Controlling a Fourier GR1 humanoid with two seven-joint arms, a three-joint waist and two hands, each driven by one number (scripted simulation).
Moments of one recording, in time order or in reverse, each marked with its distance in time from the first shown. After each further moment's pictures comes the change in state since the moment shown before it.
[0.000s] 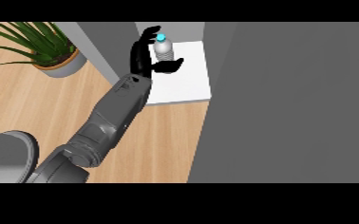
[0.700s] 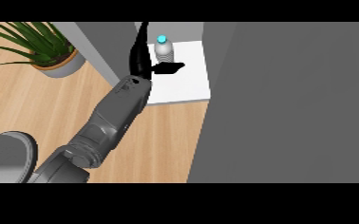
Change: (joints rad) left arm 0.005 -0.004 0.009 0.013 -0.015 0.028 -0.030; right arm -0.015 -0.013 -0.002 -0.002 -0.009 0.005 0.006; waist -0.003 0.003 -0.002
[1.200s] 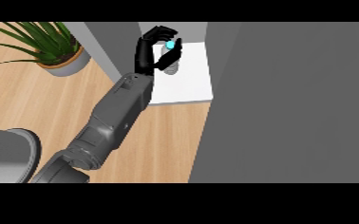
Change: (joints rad) left arm 0.041 -0.005 0.067 -0.145 0.088 -0.277 -0.173; right arm -0.008 -0.005 -0.002 -0.007 -0.007 -0.012 0.026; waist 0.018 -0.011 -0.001
